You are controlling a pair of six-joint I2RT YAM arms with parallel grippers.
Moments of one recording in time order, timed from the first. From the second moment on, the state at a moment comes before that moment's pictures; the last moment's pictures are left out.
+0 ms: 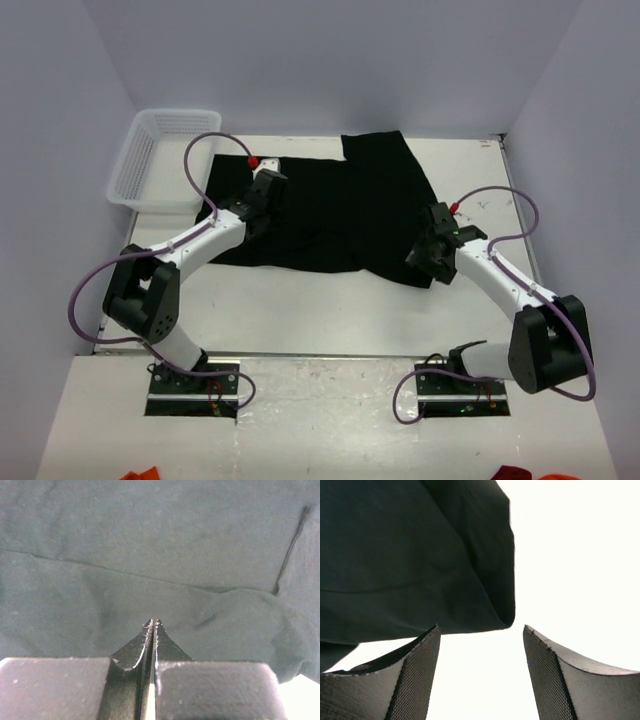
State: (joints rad) left arm -0.50 1.62 1.14 -0.35 -0.29 -0.49; right arm 0.29 1.32 0.86 -0.74 0.29 0.82
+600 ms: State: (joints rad) left arm -0.51 1.63 1.13 -0.37 -0.29 -0.47; right arm 0.26 1.42 0.78 -0.62 0.21 0.91
